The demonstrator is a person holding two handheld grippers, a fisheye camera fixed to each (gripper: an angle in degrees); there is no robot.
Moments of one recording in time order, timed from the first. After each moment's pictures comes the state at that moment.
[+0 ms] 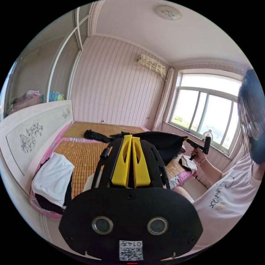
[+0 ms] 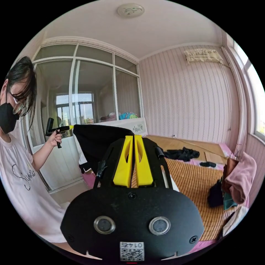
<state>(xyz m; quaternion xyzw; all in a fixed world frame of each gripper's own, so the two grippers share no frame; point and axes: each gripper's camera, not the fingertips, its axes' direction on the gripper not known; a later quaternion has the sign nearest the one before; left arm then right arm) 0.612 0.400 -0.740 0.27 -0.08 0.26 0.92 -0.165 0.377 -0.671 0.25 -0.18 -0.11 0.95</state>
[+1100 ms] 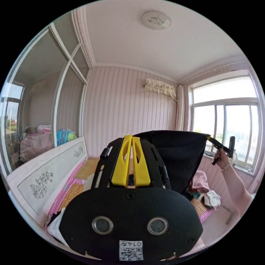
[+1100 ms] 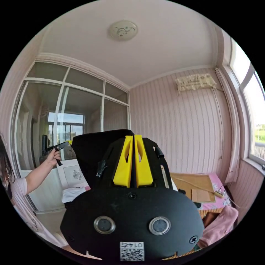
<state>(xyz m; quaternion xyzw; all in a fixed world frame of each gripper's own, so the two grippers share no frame) 0.832 0.204 -0.742 0.41 -0.16 0.28 0.85 -0.106 0.099 -0.787 0.37 -0.14 -0.09 0.91</state>
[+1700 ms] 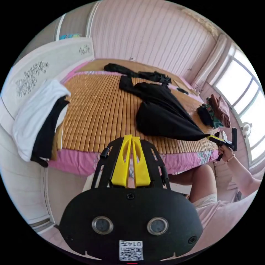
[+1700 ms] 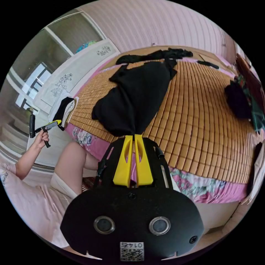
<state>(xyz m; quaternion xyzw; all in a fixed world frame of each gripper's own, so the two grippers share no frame) 0.463 0.343 -0.367 -0.01 -0.25 0.07 0.97 -0.106 0.422 -0.324 -0.21 -0.14 0.03 0.97</state>
